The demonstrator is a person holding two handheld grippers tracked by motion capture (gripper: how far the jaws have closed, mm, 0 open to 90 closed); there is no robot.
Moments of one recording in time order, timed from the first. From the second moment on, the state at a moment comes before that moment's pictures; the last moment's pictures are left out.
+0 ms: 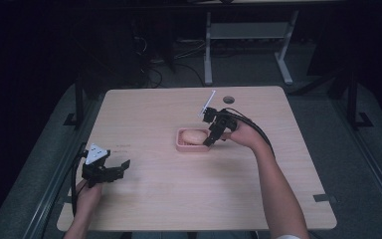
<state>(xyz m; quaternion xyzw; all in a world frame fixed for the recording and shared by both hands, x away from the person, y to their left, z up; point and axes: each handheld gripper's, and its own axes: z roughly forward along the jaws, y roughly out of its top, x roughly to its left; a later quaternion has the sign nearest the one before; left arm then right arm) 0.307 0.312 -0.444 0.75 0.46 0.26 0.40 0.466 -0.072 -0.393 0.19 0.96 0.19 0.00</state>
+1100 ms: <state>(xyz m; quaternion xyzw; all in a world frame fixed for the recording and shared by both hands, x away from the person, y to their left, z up) 0.308 0.311 -0.445 0.75 0.45 0.26 0.40 0.436 -0.106 -0.402 0.20 0.96 0.19 0.00</state>
